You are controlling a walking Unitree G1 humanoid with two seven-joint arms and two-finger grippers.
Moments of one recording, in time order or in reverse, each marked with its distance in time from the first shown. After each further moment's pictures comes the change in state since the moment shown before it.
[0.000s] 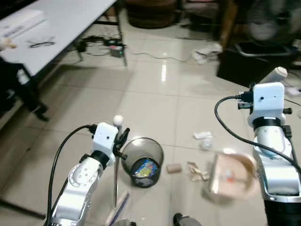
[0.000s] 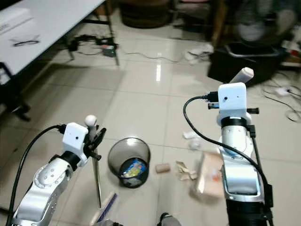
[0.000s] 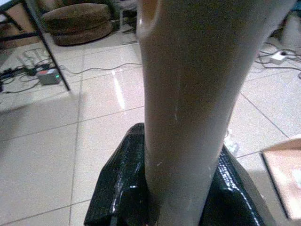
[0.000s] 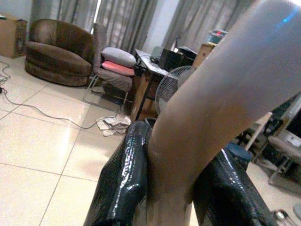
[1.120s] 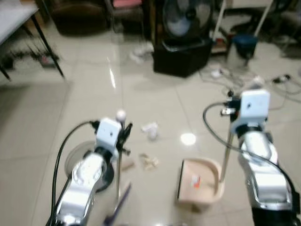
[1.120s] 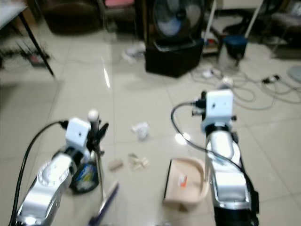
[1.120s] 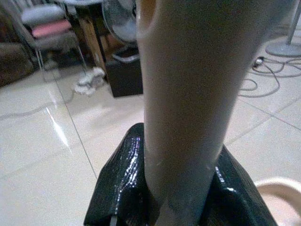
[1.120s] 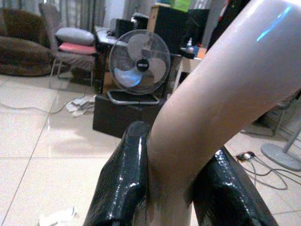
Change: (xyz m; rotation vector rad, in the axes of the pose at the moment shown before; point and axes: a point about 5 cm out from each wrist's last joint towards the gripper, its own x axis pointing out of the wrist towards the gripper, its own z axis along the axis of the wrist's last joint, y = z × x) left arm 0.007 -0.004 0.010 0.026 -0.047 0.011; right arm -0.015 0.034 -0.003 0.195 0.039 0.168
